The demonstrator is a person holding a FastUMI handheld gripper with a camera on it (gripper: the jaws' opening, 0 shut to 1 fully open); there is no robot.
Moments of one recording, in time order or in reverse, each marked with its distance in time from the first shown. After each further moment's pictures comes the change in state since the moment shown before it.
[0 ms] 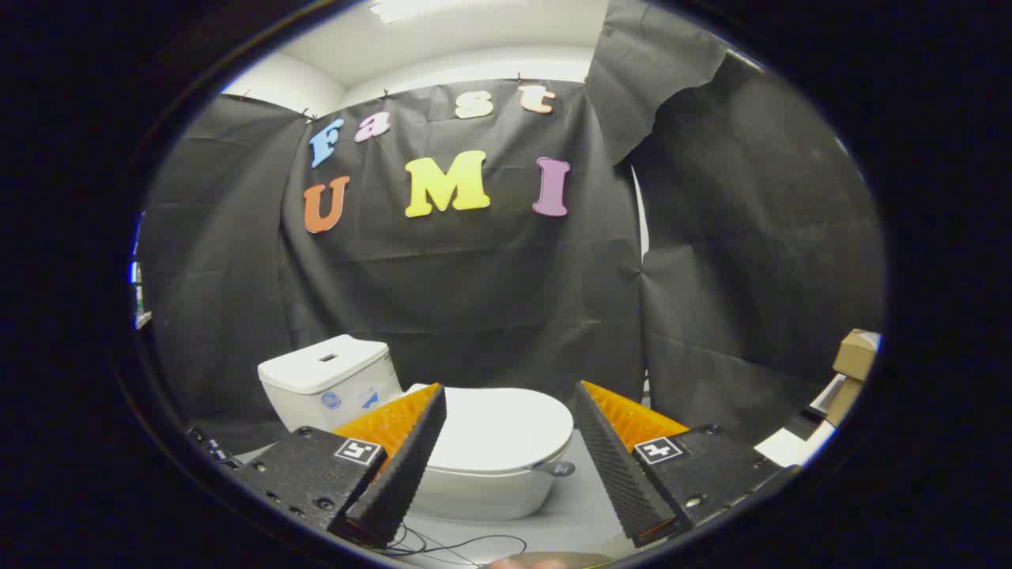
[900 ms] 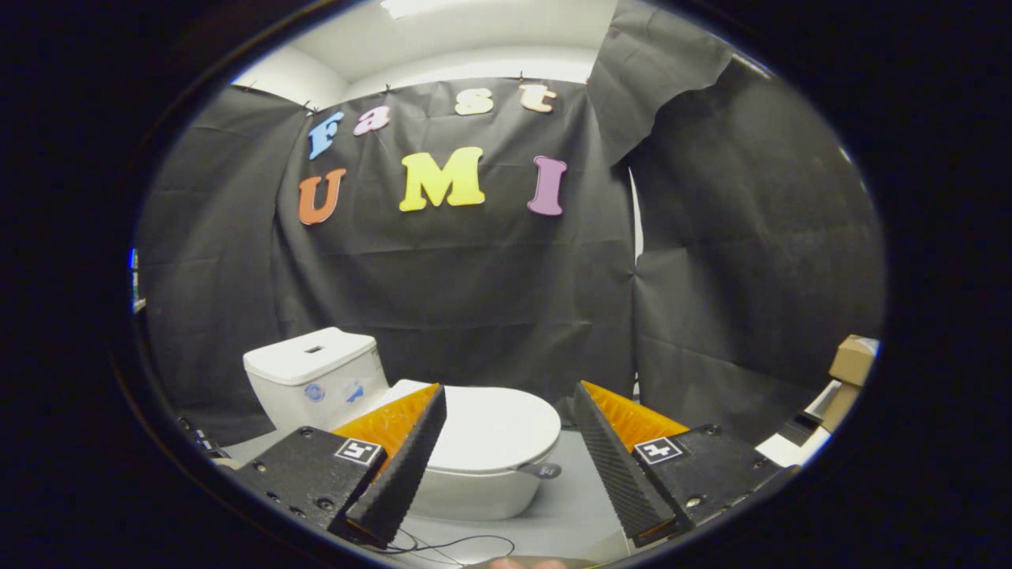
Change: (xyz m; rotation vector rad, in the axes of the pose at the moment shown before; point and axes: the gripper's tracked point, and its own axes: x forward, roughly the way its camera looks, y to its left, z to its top) arm 0.013 -0.020 -0.012 -0.036 0.002 -0.046
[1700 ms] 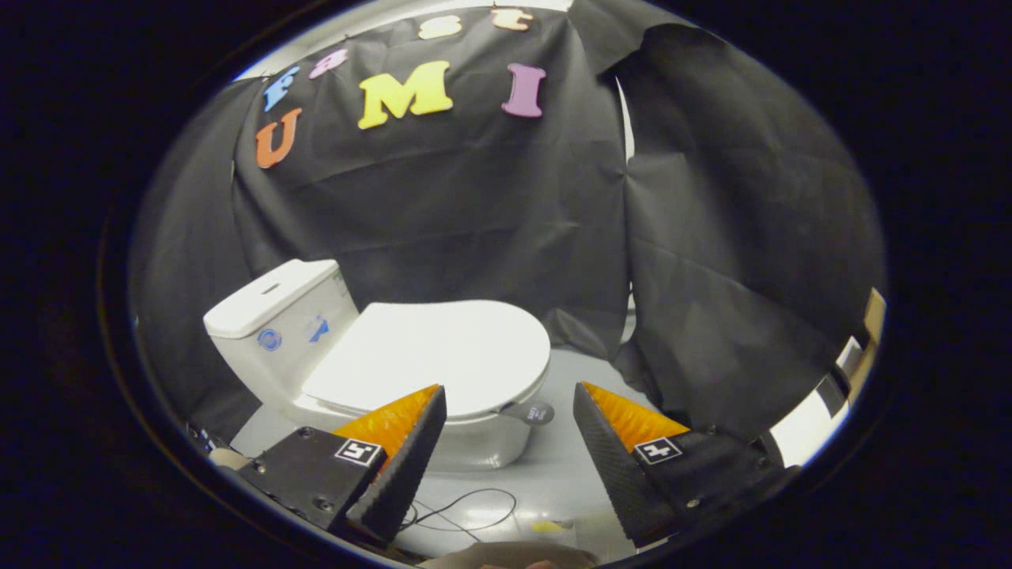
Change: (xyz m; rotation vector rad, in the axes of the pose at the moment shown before) arm 0.071 -0.032 -0.106 0.087 0.431 -0.069
